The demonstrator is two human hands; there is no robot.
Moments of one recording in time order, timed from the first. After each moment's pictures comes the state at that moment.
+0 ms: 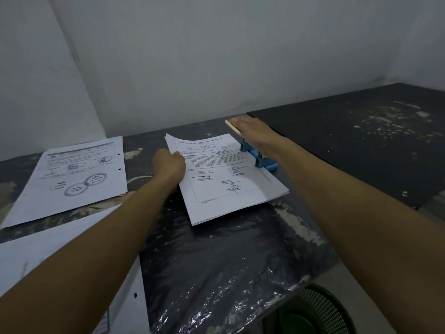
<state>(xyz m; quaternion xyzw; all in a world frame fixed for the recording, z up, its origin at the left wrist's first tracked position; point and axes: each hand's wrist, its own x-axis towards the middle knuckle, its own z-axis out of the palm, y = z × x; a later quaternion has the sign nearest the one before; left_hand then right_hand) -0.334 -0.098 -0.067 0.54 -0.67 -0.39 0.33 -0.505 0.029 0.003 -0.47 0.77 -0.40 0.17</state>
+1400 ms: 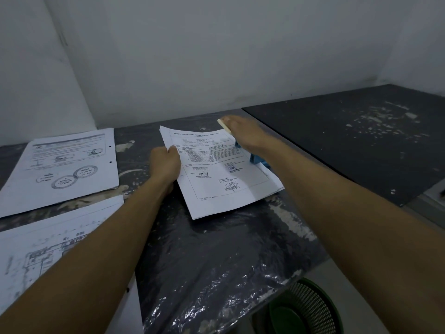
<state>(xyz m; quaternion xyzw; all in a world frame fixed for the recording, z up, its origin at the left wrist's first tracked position) -0.334 -0.088 -0.080 0.47 -0.64 -0.47 0.39 -0.499 0.027 -0.007 -0.52 0.77 -0.36 0.12</state>
